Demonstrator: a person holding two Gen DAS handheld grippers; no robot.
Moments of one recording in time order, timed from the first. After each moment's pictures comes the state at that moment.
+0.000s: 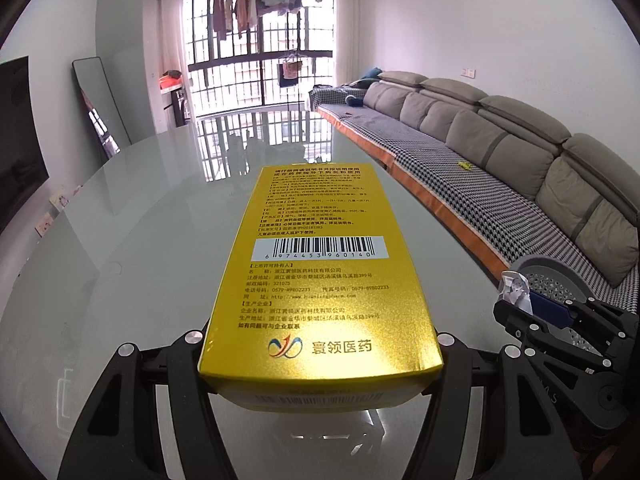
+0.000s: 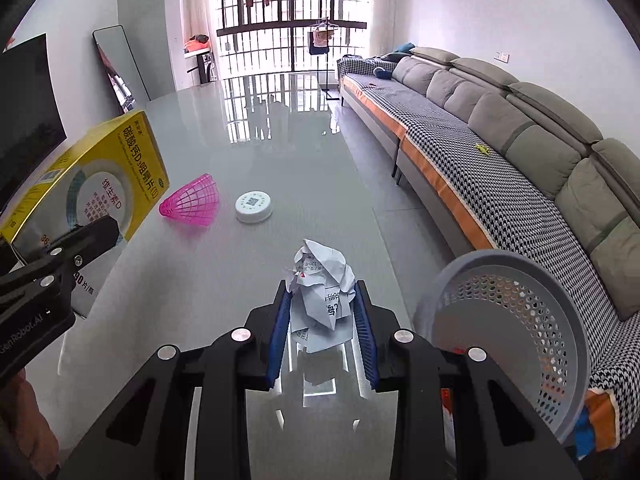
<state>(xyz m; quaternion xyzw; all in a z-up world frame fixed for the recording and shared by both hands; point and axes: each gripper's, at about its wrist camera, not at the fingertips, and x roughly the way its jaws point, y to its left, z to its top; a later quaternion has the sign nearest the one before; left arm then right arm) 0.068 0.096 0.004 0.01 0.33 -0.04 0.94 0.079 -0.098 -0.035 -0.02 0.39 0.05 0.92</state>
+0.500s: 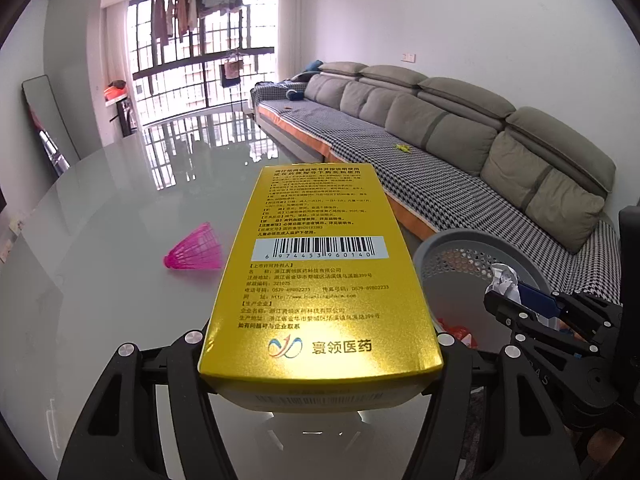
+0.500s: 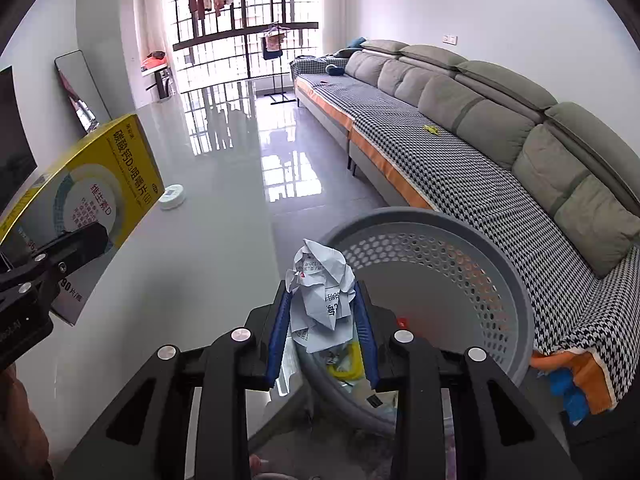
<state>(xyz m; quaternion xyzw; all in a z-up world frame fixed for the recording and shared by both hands) 0.040 0.003 0.006 0.04 0.34 -0.13 0.93 0.028 -0.203 -0.036 0.02 0.39 -0.02 0.92</state>
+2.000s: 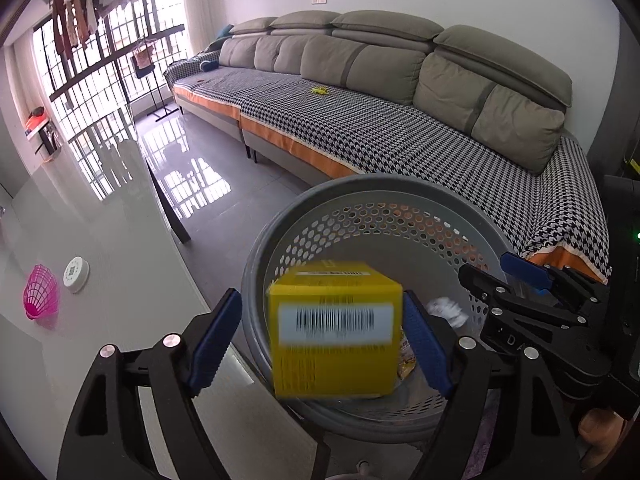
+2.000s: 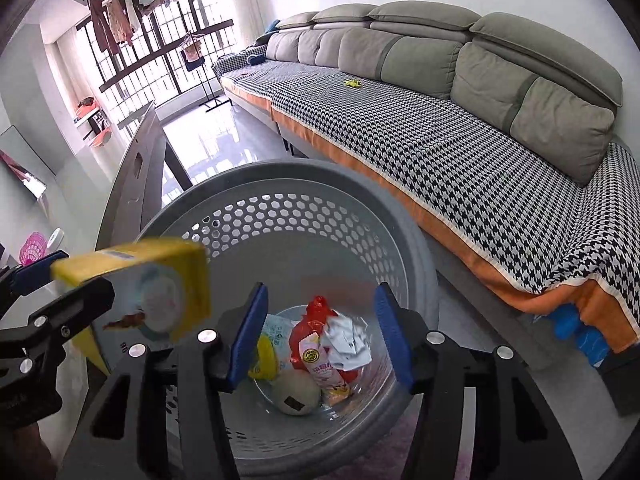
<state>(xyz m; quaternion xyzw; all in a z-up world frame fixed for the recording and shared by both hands) 0.071 -0.173 -0.053 0.13 0.40 -0.23 0.88 0.028 -0.368 -0.112 0.14 0.41 -0.10 0.90</state>
